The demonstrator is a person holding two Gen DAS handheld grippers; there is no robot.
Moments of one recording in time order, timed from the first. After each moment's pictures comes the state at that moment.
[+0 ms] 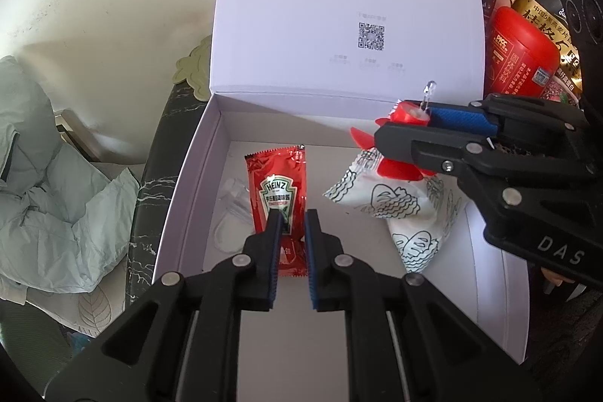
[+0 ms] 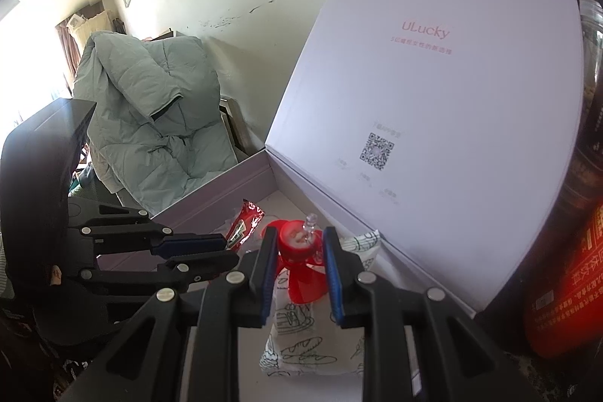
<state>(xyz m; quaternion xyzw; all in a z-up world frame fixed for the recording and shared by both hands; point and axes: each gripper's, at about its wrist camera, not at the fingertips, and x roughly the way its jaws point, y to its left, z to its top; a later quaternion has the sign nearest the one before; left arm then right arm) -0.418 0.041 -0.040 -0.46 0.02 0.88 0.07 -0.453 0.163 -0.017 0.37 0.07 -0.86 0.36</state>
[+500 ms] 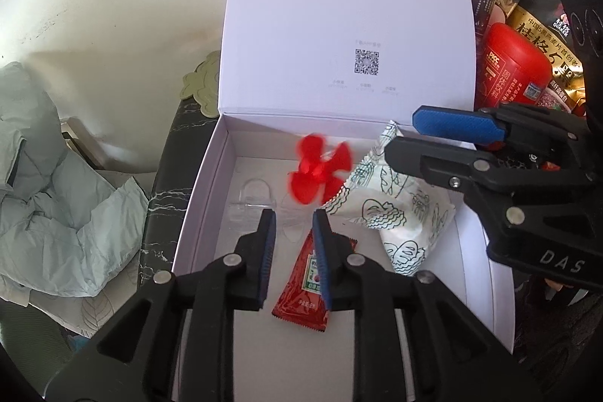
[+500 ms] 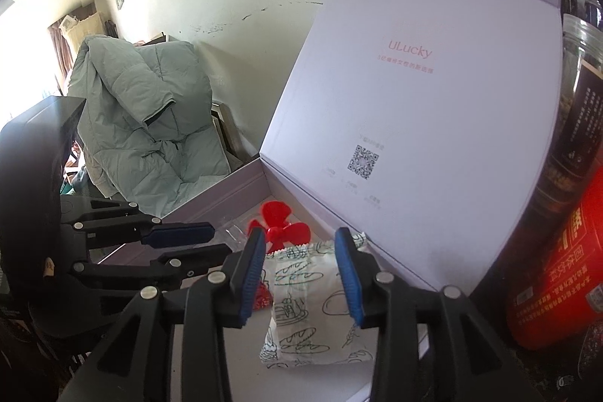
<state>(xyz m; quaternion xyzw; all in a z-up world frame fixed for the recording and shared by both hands) -0.413 0.041 -0.022 -0.44 0.02 0.89 0.06 -0.445 0.169 -0.002 0.36 0.07 -0.86 0.34</state>
